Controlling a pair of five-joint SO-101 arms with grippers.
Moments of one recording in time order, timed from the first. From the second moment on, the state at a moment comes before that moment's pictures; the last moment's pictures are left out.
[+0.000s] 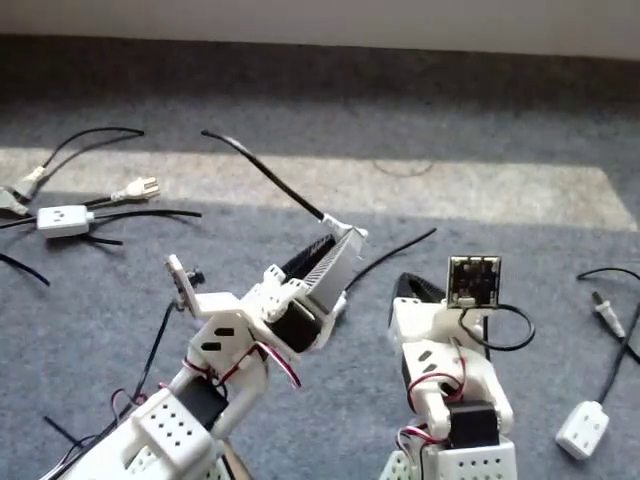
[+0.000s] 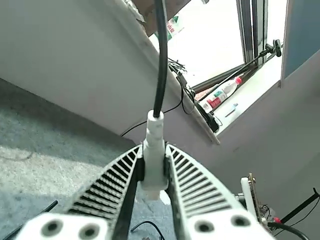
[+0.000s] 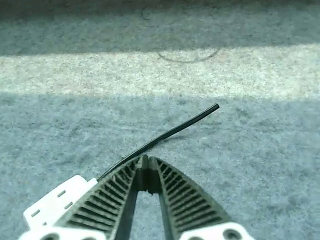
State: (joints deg) left arm 36.7 -71.5 96.2 -30.2 51.3; right arm -8.2 -104.1 91.6 52.2 -4.4
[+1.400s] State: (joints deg) left arm 48.5 -71.8 96.2 -19.8 50.5; right arm -14.4 -104.1 81.1 61.8 4.4
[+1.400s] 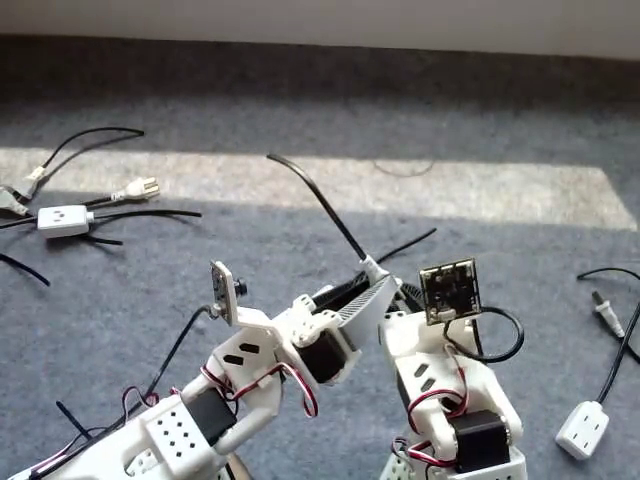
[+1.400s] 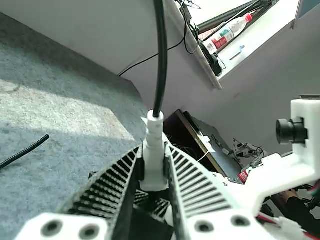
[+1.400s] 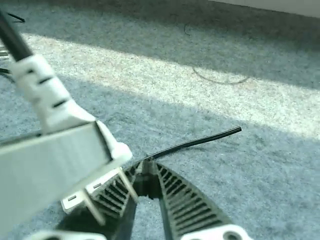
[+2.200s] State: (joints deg) left arm 50.3 -72.4 96.6 -17.2 45.5; right arm -4.0 -104.0 85.5 48.6 5.0
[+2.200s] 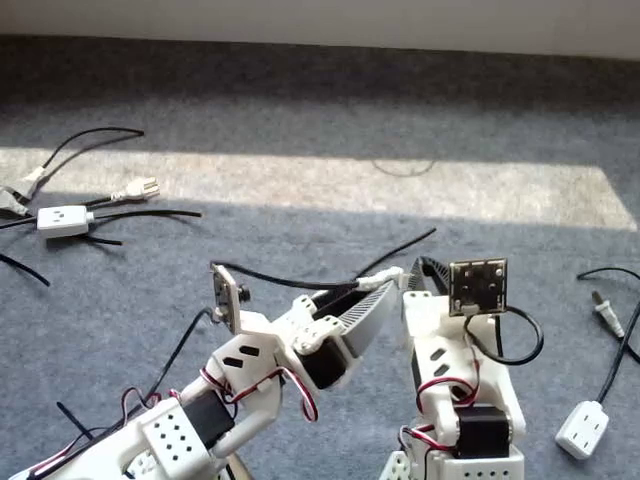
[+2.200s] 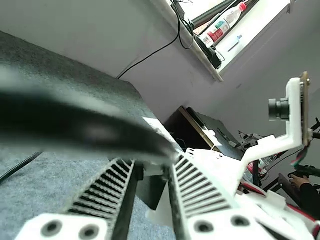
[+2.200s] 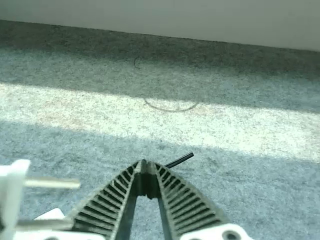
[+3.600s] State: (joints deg) left arm 37.9 -71.7 86.9 1.8 46.5; right arm 6.3 -104.1 94.9 32.6 2.3
